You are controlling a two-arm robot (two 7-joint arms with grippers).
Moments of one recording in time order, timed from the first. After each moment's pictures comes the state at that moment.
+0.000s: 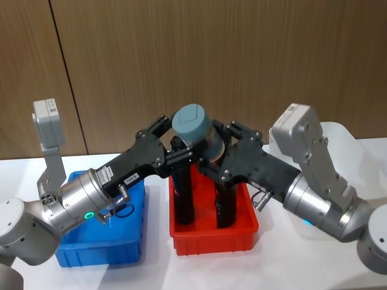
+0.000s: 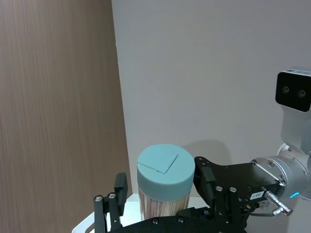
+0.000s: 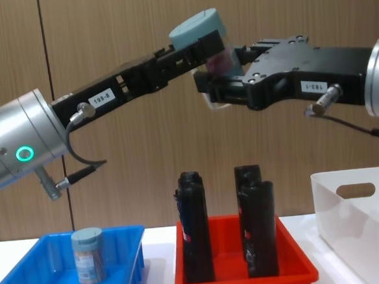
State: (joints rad) left arm -0.51 0.30 0.32 -1.22 -0.72 -0.16 -1.01; right arm 0.28 0.25 -0.34 -1.71 0.02 0.02 0.48
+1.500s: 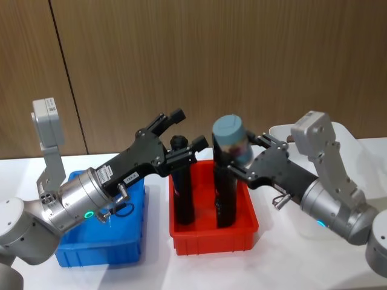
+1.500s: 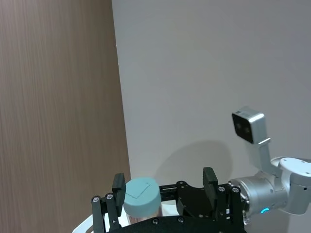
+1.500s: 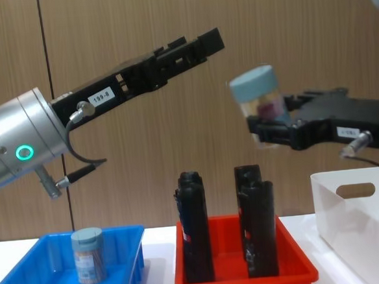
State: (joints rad) left arm -0.52 0.30 0.32 -1.22 -0.72 -0.16 -1.01; right arm 0.30 0.27 -0.31 -1.55 0.07 0.02 0.38
